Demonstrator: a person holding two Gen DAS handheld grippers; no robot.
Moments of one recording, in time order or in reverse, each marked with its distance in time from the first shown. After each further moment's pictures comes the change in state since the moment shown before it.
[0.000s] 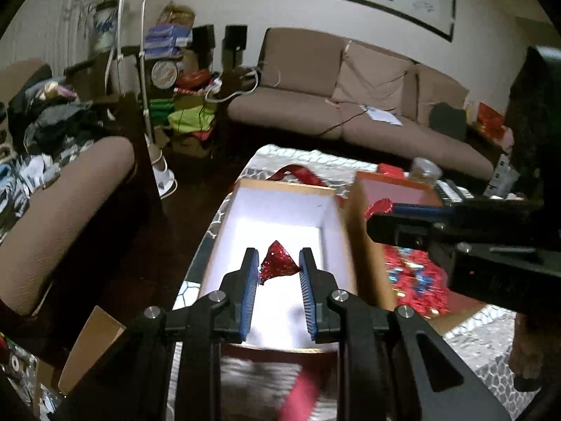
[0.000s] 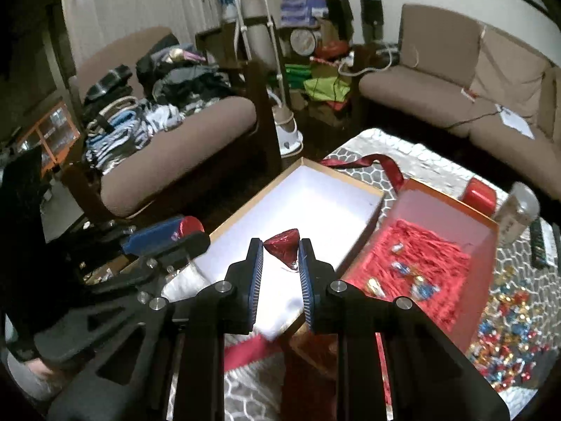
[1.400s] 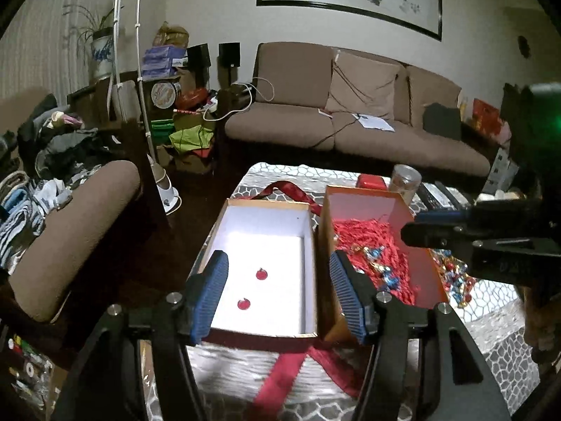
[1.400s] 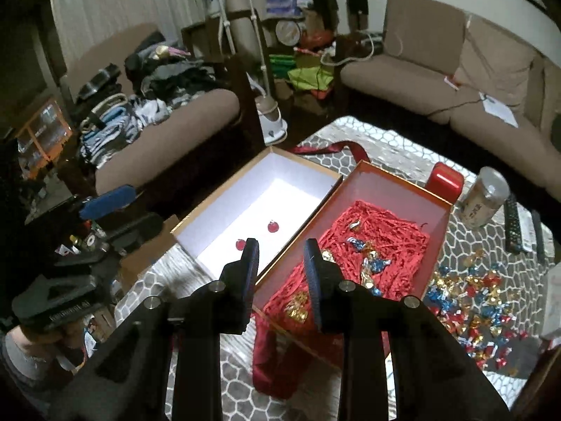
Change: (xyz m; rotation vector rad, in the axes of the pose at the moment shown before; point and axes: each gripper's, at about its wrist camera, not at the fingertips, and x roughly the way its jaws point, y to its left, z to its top) left arm -0.077 -0.060 0.004 0.068 -0.051 0.039; right arm -0.080 -0.033 -0.018 0.017 0.024 -0.031
